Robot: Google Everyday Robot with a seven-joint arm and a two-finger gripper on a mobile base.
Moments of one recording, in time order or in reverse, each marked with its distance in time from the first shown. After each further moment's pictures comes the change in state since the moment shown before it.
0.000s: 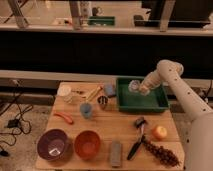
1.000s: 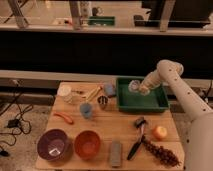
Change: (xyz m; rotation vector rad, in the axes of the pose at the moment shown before) arm 0.000 0.000 0.000 0.000 0.000 0.000
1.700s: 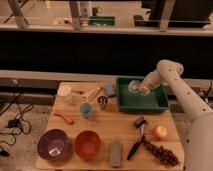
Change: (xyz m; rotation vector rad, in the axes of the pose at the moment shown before) arm 0.000 0.000 0.000 0.000 0.000 0.000
